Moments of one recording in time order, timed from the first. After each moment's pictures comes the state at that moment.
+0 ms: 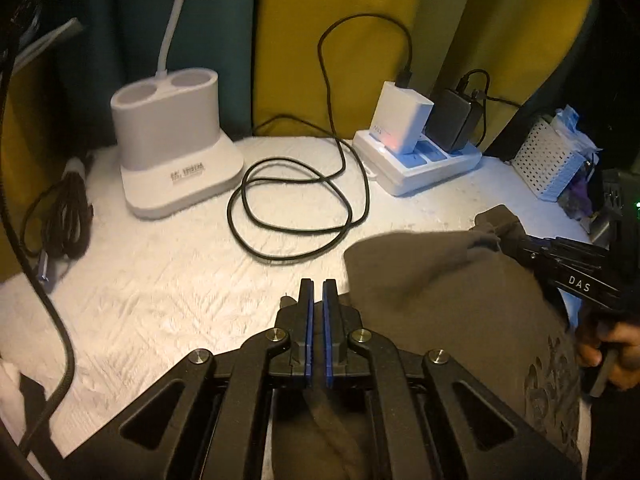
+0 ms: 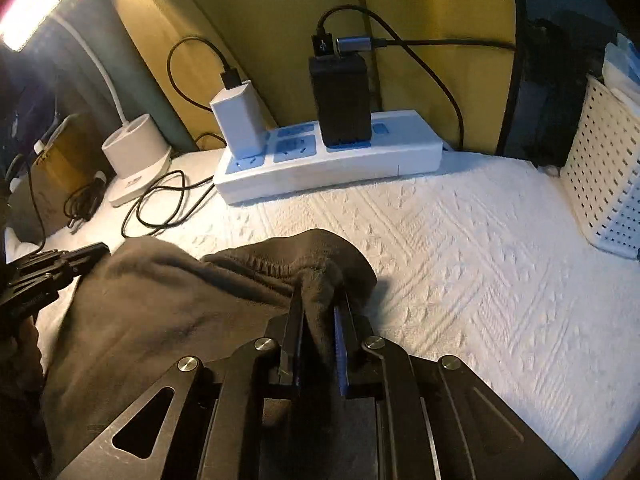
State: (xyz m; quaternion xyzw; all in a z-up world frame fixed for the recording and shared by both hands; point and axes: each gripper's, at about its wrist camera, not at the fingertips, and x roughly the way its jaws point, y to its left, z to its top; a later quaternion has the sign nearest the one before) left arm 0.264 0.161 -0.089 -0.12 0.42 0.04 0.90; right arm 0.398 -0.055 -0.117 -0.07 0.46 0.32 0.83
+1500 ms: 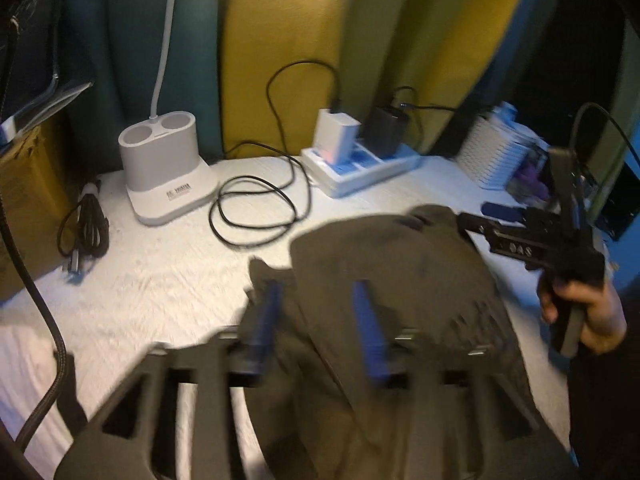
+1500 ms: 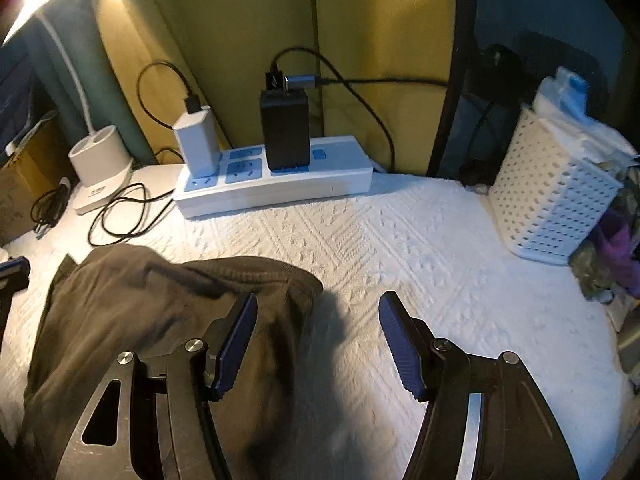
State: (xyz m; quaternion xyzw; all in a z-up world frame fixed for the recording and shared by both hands) left arm 0.201 0.130 -0.037 -0.10 0.40 -0.01 0.91; right arm 0.382 -0.078 -0.072 -0.12 0.43 0.24 0.86
